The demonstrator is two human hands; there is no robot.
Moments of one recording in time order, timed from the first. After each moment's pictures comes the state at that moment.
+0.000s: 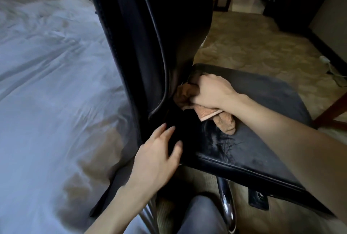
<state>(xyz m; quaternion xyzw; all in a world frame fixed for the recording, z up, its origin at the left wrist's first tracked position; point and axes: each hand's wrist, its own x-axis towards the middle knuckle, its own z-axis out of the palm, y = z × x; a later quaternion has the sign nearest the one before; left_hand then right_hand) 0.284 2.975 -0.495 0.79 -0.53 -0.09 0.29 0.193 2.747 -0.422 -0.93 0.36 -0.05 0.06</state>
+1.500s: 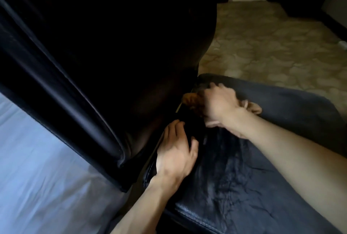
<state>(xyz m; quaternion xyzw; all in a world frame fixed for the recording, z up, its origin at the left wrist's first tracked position) 0.303 2.789 -0.544 0.80 -0.54 -0.04 0.25 0.218 2.620 -0.470 -0.90 0.43 -0.02 -0.07</state>
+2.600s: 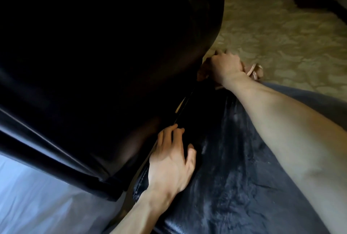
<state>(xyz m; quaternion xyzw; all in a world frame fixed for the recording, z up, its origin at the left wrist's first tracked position) 0.309 2.784 -0.556 0.78 -0.56 0.02 0.27 0.257 2.481 -0.471 -0.87 0.48 -0.01 -0.11</state>
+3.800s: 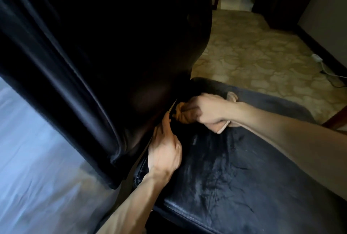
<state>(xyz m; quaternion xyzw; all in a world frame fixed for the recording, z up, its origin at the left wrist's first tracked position) 0.309 2.784 -0.544 0.77 -0.50 -0.07 0.38 0.210 2.598 -0.470 -0.95 0.27 0.10 0.07</state>
